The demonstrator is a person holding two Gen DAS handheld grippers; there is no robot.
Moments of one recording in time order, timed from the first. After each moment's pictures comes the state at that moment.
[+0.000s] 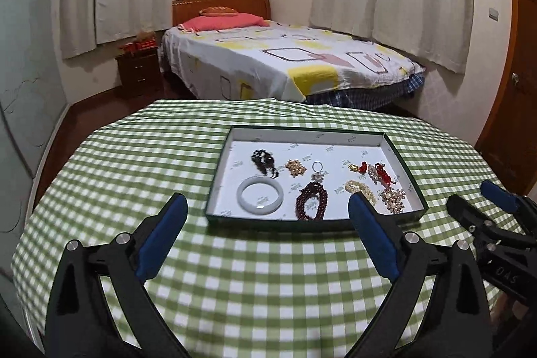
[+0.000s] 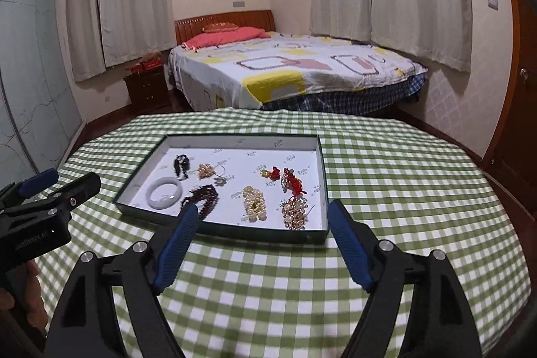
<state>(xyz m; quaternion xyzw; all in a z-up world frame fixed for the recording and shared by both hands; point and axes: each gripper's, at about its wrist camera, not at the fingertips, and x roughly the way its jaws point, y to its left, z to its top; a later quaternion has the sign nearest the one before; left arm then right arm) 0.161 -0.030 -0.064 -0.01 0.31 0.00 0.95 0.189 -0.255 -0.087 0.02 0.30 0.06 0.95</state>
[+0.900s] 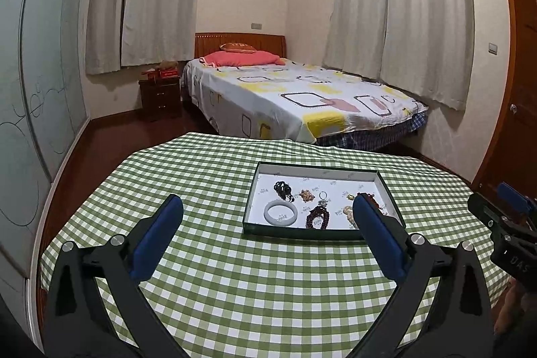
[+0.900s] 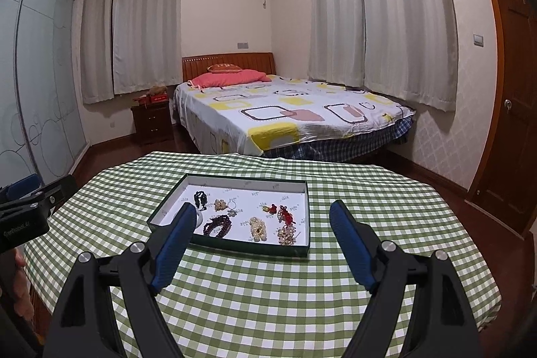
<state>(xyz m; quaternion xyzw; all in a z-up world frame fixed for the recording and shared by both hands) 0.064 -0.005 0.004 -0.03 0.23 0.03 0.97 0.109 -0.255 -0.027 0.00 0.22 0.06 0.97</state>
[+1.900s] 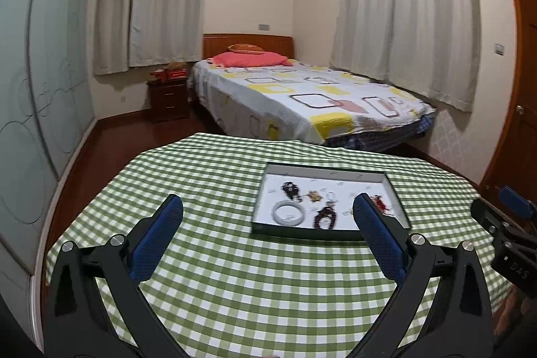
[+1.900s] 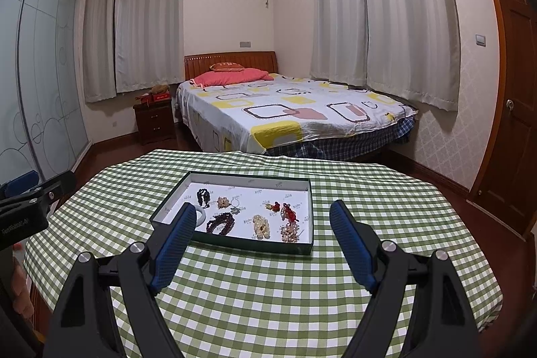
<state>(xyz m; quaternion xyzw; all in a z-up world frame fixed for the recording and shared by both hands) 0.064 -0.004 0.004 -0.03 0.23 0.06 0.97 0.107 -0.251 -0.030 0.00 0.22 0.06 0.97</state>
